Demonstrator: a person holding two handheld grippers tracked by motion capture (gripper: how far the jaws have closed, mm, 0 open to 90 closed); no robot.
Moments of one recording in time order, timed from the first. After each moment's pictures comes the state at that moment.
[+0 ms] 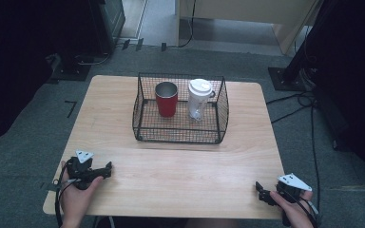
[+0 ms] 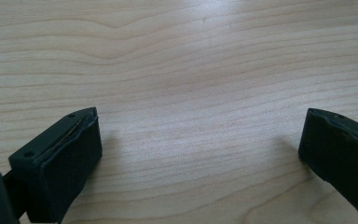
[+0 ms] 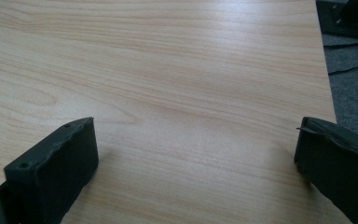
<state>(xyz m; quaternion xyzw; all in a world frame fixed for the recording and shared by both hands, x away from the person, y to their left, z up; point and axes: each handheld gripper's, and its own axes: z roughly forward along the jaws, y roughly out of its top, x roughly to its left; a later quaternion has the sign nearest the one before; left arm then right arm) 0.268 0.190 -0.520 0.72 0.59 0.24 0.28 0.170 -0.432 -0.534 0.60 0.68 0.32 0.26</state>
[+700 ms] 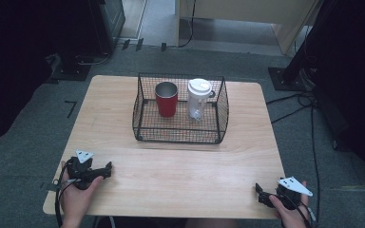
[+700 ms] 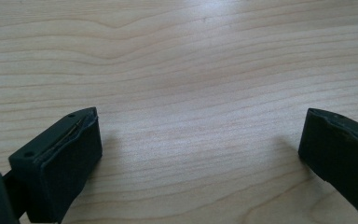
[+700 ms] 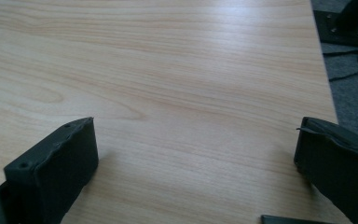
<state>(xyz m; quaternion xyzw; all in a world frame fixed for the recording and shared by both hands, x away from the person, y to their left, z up) 0.268 0.190 -0.520 0.72 0.59 0.24 0.28 0.163 -0.430 -0.538 0.60 0.67 0.33 0.28</state>
